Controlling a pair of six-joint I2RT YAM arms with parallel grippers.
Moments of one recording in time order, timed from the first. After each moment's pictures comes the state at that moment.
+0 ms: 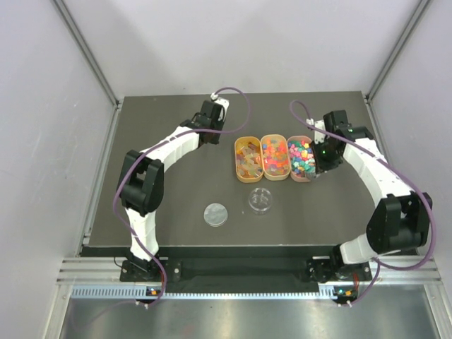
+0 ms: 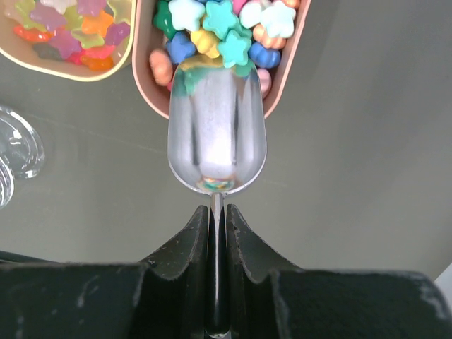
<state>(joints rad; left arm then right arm) -0.46 1.97 1.56 -0.36 -0.22 0.00 0.14 1.46 1.23 -0.95 -0.05 -0.14</state>
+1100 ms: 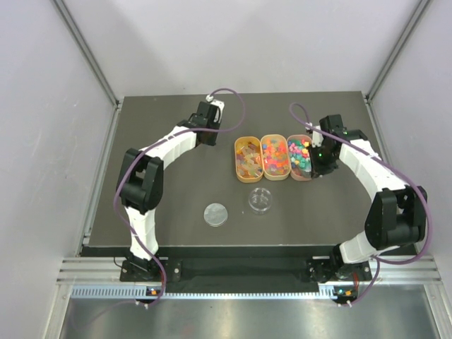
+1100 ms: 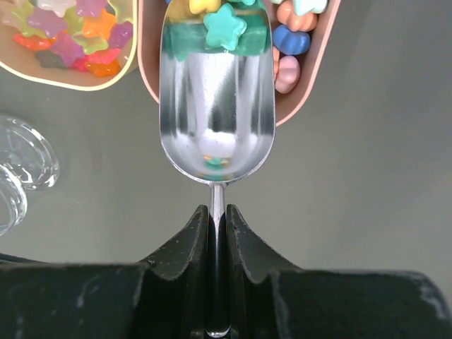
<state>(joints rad) -0.43 1.99 1.55 -0.37 -0.19 -0.03 0.16 1.51 1.19 -0.90 -0.08 -0.05</state>
